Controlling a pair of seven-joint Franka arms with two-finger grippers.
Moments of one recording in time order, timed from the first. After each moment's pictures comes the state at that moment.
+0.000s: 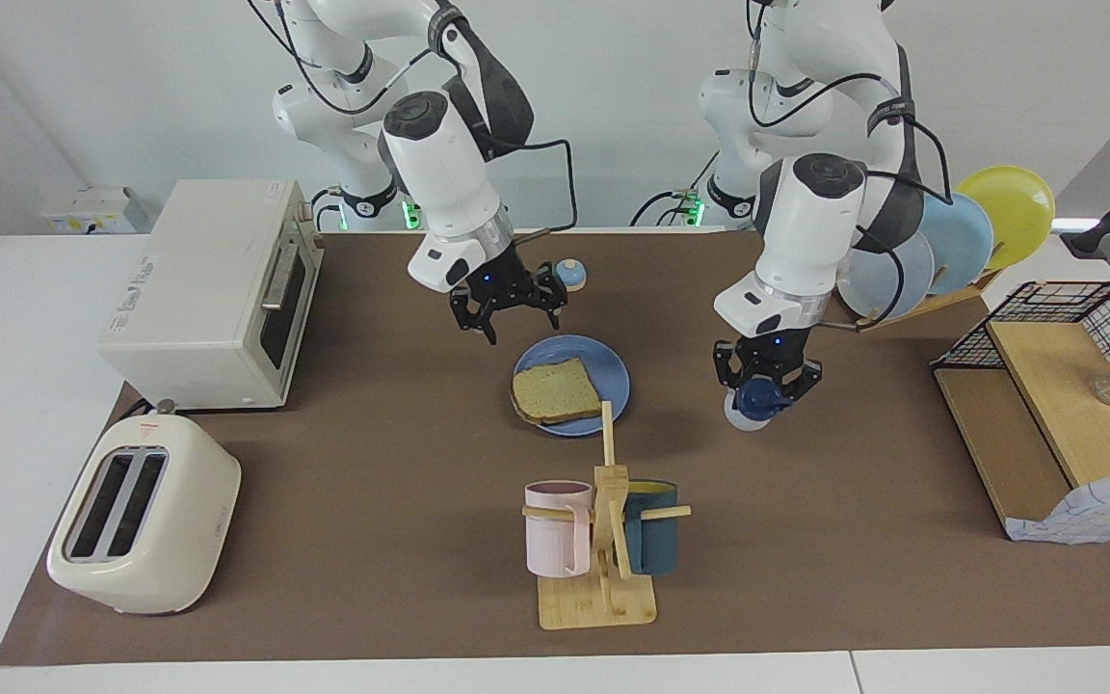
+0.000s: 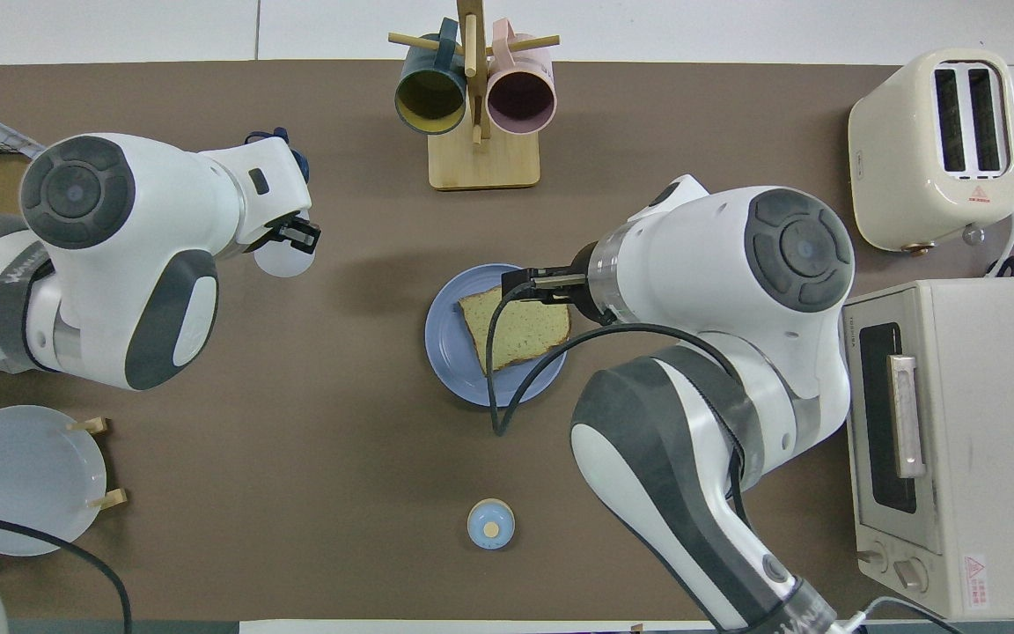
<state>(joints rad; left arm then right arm) -0.36 0.12 0.02 -1.88 0.04 2.20 0.22 0.48 0.12 0.01 -1.79 0.34 2.12 0.33</state>
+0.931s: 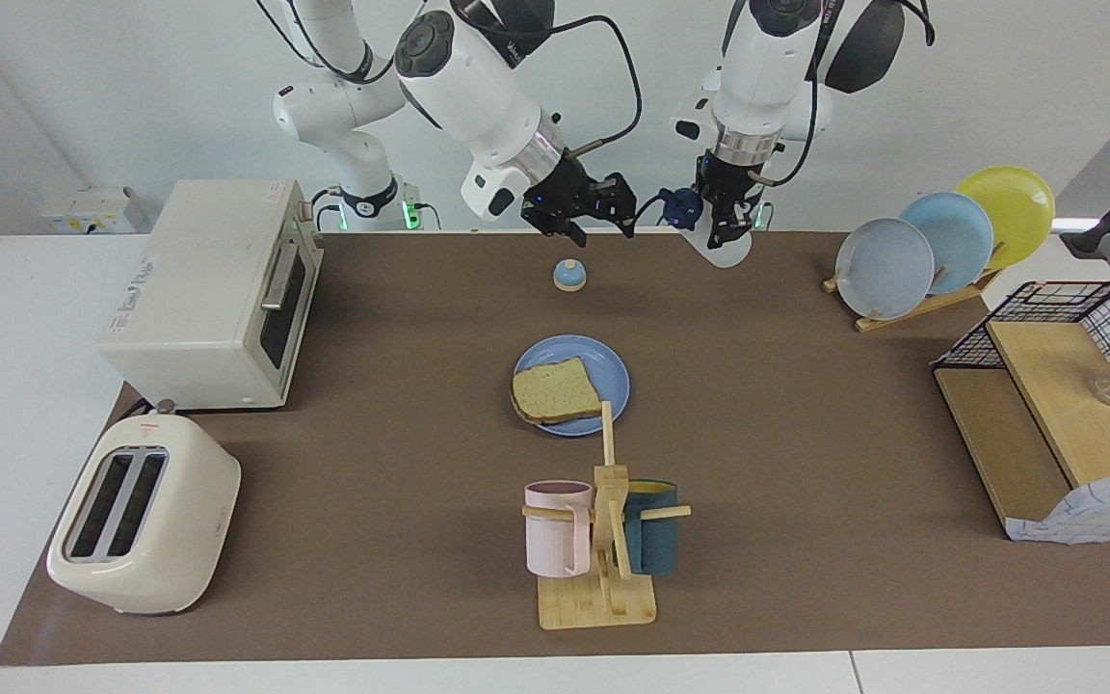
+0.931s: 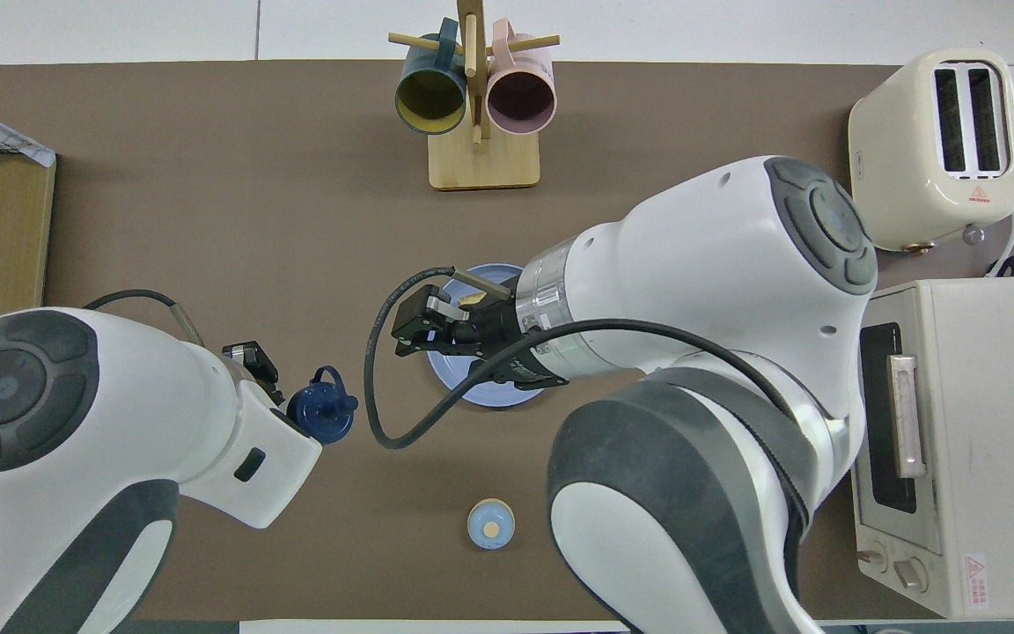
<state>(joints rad) -0.54 -0.27 0.01 -2.04 -0.01 1.67 0.94 0.54 0.10 0.02 -1.66 0.65 1.94 0.72</state>
